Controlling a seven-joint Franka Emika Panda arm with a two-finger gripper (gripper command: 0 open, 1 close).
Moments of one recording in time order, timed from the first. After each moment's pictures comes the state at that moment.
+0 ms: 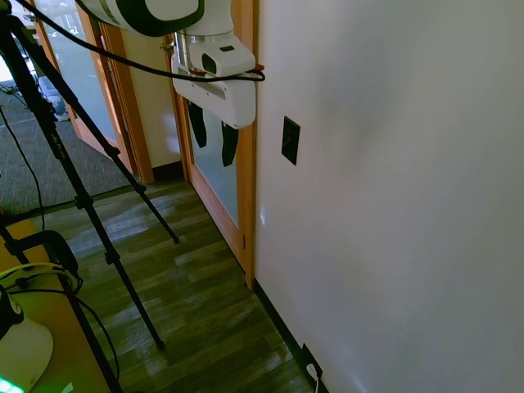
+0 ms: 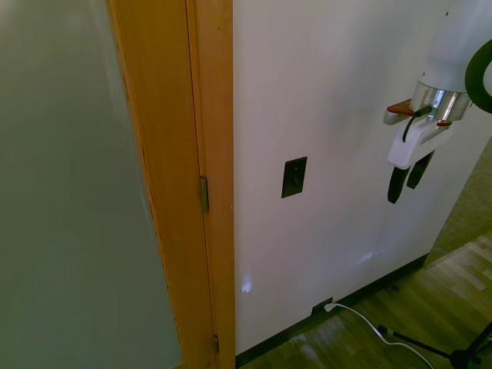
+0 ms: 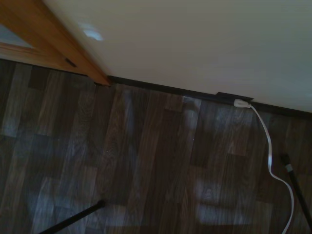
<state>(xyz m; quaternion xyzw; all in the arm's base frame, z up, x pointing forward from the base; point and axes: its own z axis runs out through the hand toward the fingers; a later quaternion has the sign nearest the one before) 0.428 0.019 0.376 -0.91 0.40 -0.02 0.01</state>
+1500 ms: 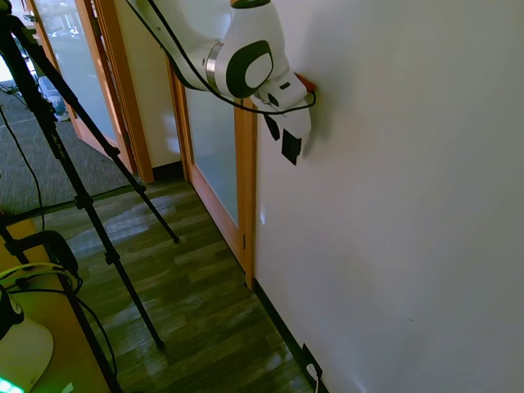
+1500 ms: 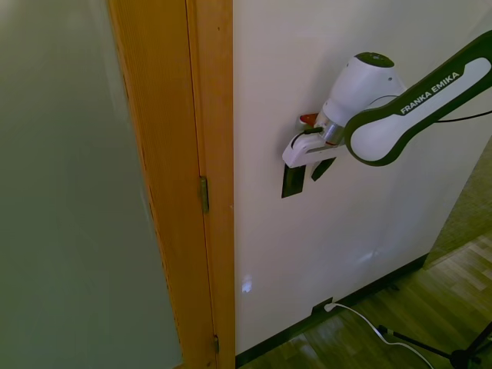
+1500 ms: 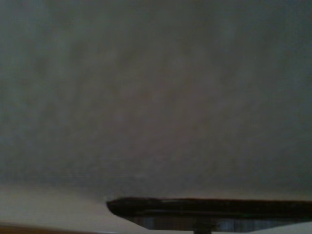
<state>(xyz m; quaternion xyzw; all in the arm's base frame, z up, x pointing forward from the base) 0.611 0.052 0.292 -0.86 0.47 -0.18 0.08</state>
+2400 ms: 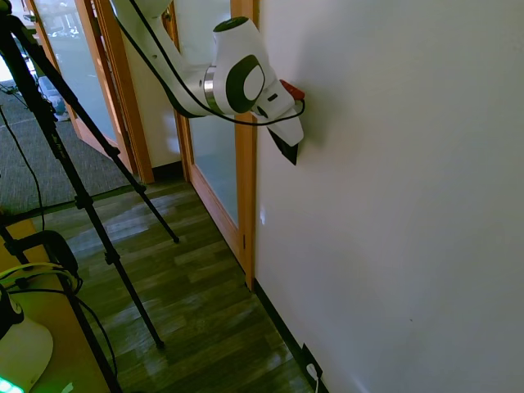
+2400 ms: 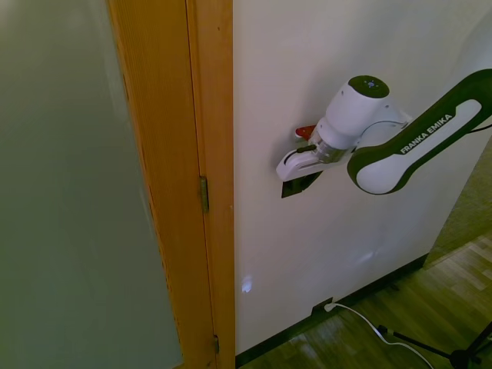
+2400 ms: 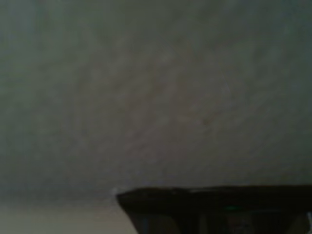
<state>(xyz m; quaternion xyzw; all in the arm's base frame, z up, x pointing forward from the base) 0.606 0.071 0.265 -0.84 0.47 -0.24 0.07</state>
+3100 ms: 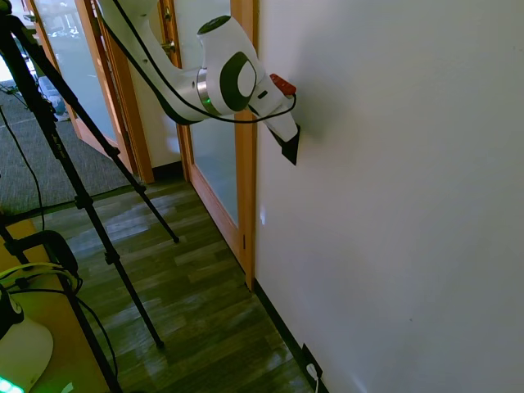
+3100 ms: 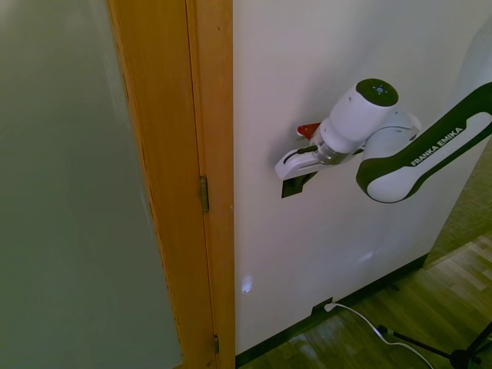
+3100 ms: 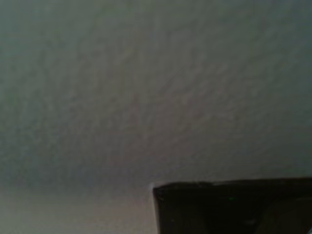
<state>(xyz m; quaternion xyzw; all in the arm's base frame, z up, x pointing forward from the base) 0.592 0.080 0.274 -0.82 0.48 -0.29 0.09</state>
